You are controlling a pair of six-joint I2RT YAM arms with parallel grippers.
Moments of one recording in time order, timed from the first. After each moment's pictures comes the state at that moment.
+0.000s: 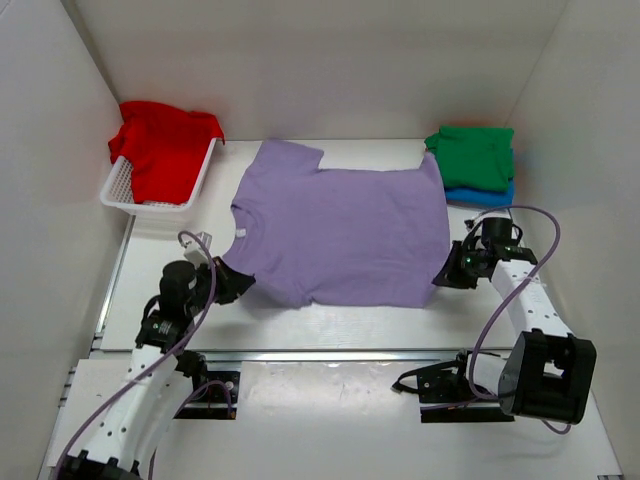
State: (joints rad) left arm -0.20 0.54 0.38 -0.27 0.35 -0.64; right arm -0.15 1.16 0.74 -0.68 -0.41 0.20
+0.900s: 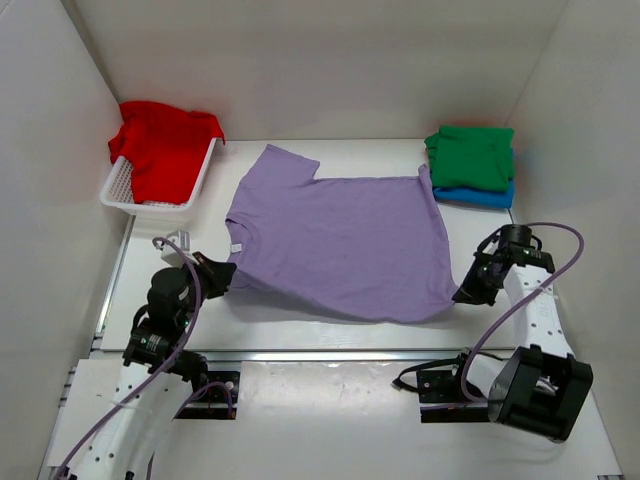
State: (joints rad) left arm -0.27 0.35 0.44 -0.39 0.03 -0.65; right arm -0.29 1.06 0.78 -0.98 -0.24 0.28
